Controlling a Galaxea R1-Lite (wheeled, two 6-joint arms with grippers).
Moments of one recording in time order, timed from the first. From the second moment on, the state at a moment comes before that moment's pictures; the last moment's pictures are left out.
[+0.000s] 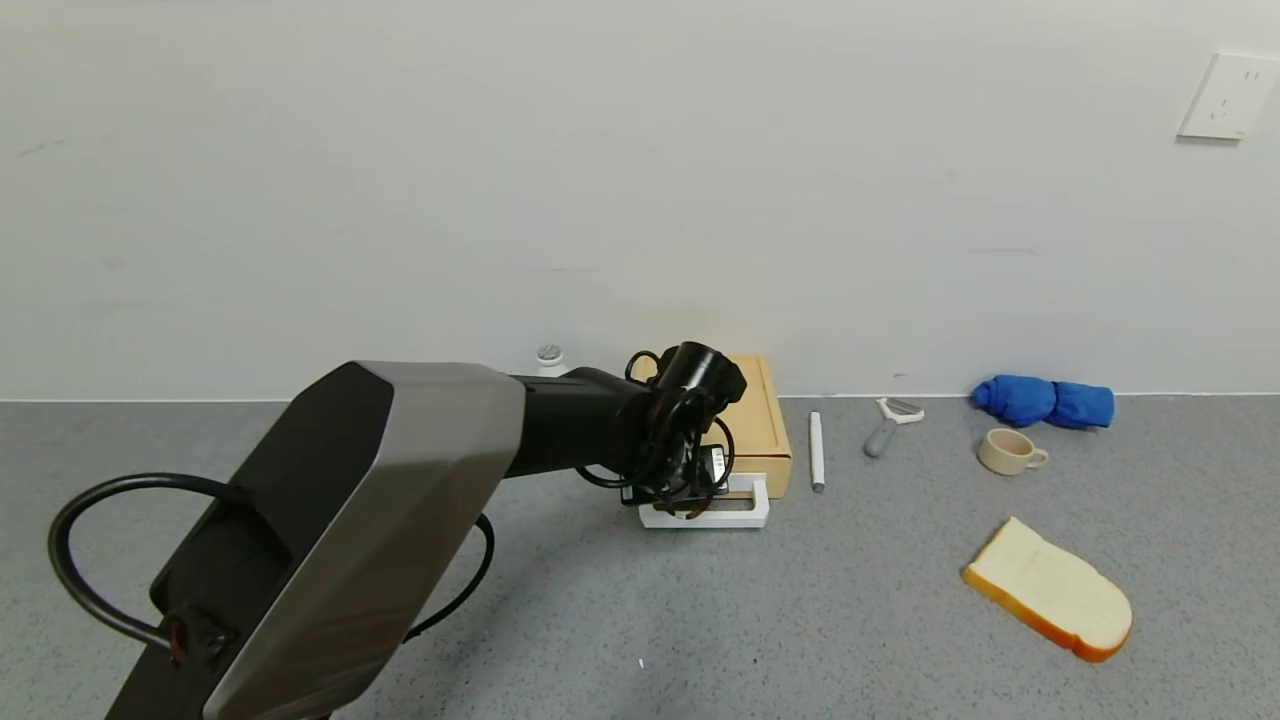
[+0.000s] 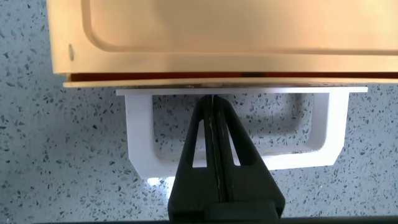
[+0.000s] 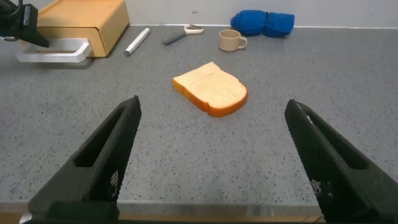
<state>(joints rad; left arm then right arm) -0.65 2.44 -1.96 0.42 0.27 -0.60 0.00 0.00 0.00 0.00 0.00 0.03</state>
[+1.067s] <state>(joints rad) -0.60 1.89 -1.52 0.35 -0.02 -0.43 0.00 0.00 0.00 0.00 0.00 0.03</state>
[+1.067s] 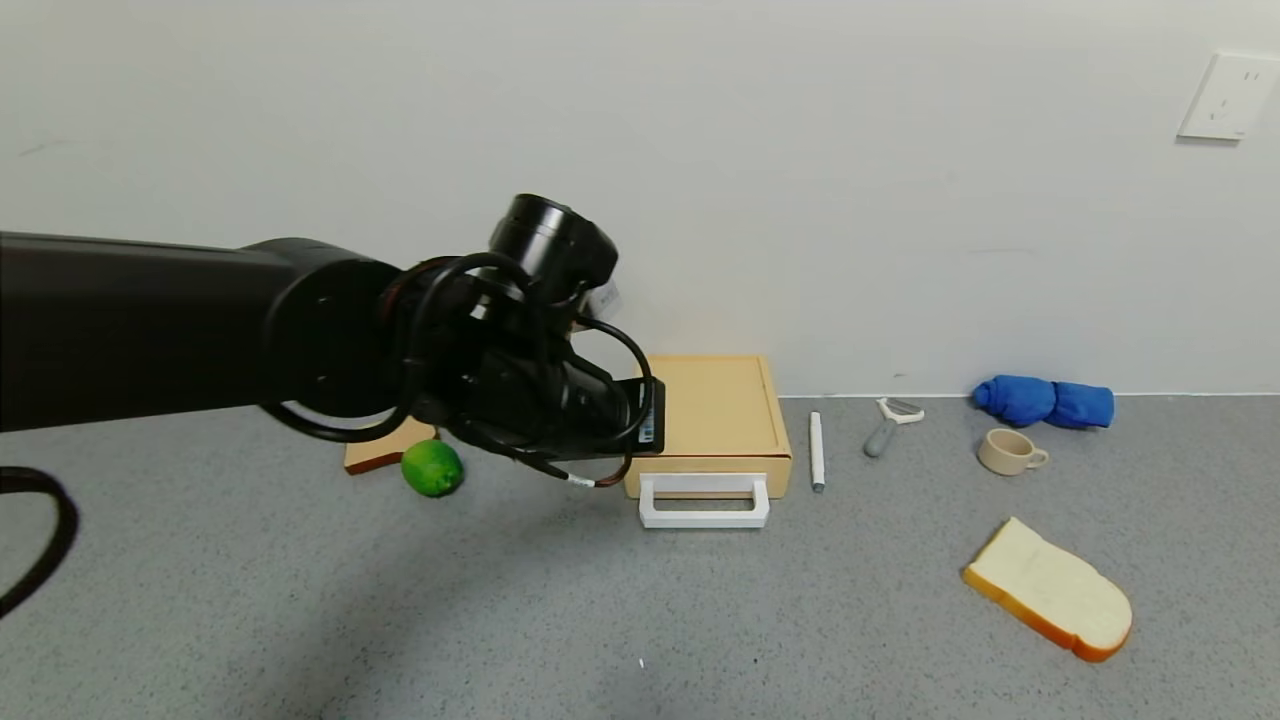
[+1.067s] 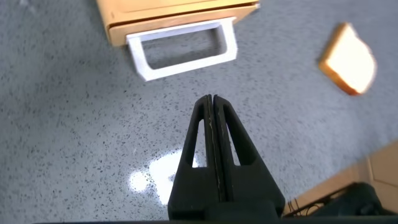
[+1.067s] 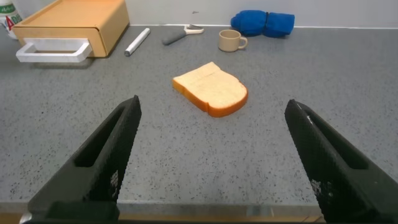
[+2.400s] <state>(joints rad) -0.42 1.05 -0.76 0.00 -0.14 -0.06 0.00 0.00 0.00 0.00 0.00 0.03</state>
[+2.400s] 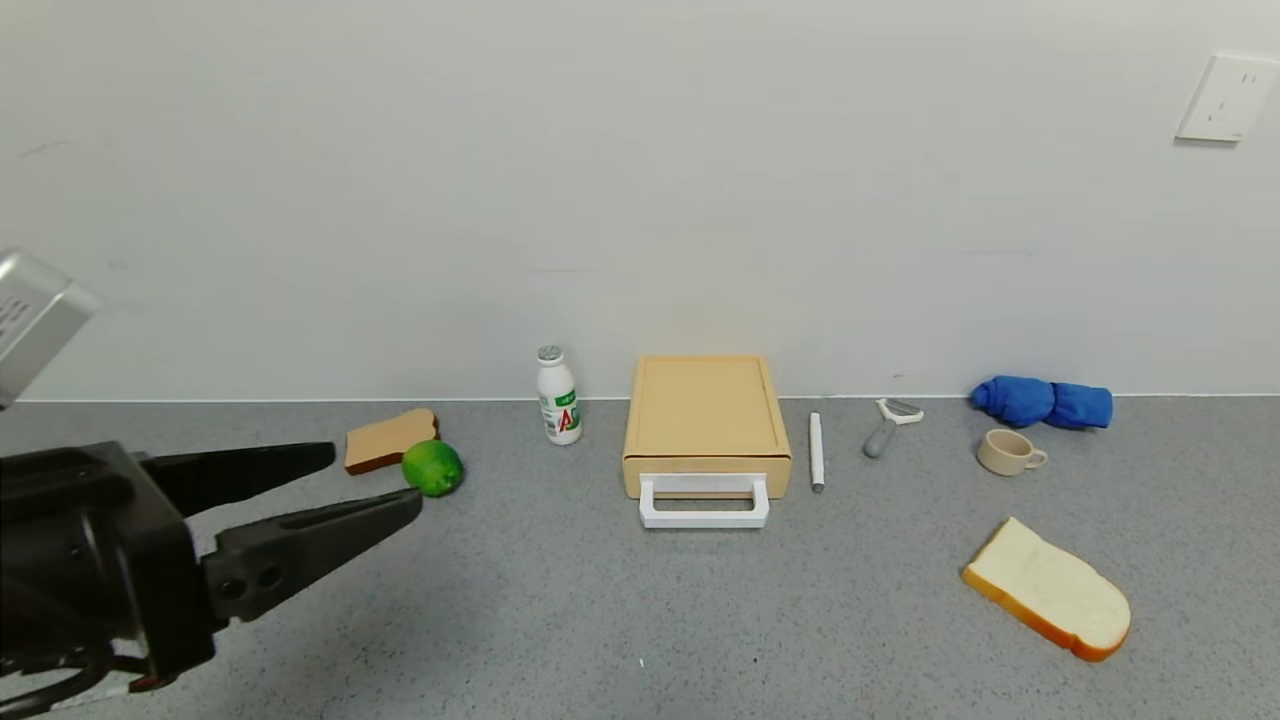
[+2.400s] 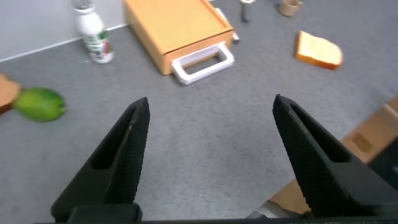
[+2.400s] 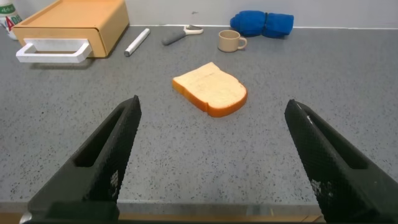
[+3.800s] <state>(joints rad) -0.01 0.14 -0.70 0.41 0.10 0.09 0.00 0.00 0.00 0.00 0.00 0.03</state>
